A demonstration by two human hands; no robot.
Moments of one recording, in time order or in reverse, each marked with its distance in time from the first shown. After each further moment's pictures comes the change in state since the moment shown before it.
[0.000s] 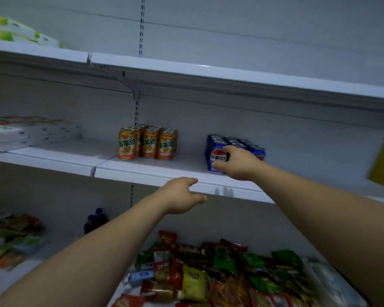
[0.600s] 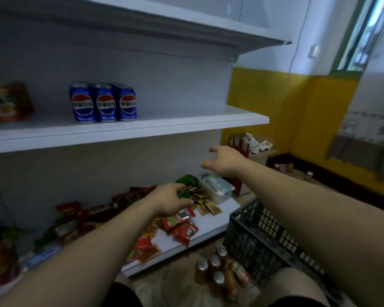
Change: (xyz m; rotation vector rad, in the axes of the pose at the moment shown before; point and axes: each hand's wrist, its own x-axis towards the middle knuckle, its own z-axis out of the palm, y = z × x) left_hand -0.061 0.151 0.221 0.026 -0.516 0.268; right_hand -0.225 0.218 -0.014 -0.034 -0.042 0.518
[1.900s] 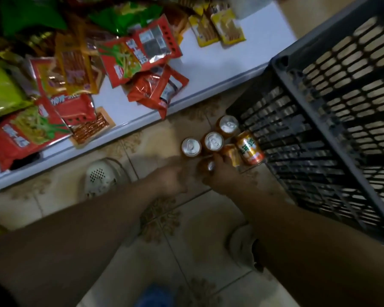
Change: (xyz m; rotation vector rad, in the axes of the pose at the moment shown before) left_hand 0.214 -0.187 0.399 -0.114 -0.797 -0.278; right_hand 0.049 0.289 0.492 0.203 -0.683 0.461
